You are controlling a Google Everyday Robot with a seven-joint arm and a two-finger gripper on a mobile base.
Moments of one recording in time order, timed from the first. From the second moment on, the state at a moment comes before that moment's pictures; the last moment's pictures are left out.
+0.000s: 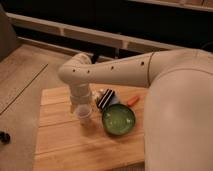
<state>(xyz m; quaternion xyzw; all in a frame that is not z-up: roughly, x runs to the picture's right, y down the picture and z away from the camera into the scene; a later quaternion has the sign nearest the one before) -0.108 0.103 0.703 -0.26 0.23 0.64 0.68</state>
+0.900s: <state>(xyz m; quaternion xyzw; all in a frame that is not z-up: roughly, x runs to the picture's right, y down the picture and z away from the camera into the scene) -0.108 0.103 0.703 -0.26 0.23 0.64 0.68</state>
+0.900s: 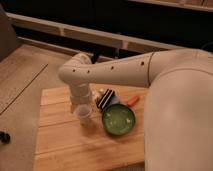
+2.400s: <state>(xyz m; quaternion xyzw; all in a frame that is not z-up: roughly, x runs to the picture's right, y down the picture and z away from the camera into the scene) -0.149 0.028 0.721 -0.21 0.16 0.64 0.72</state>
